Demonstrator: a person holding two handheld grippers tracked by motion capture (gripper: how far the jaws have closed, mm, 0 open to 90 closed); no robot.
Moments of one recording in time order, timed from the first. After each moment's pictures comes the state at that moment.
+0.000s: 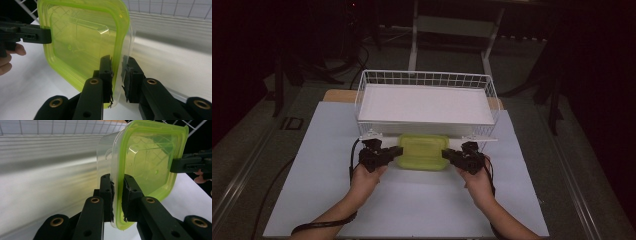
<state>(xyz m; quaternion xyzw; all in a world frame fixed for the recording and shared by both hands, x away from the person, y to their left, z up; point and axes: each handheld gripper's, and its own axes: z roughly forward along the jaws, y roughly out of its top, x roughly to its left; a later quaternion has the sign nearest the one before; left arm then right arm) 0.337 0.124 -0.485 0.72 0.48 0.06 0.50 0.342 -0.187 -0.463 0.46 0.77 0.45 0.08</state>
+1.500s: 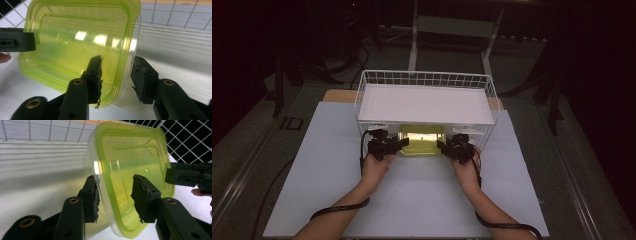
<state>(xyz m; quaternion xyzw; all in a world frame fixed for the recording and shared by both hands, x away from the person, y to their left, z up) 0.384 0.113 -0.508 0.70 0.51 0.06 0.50 0.384 -0.165 -0.491 0.50 0.74 0.42 0.15</state>
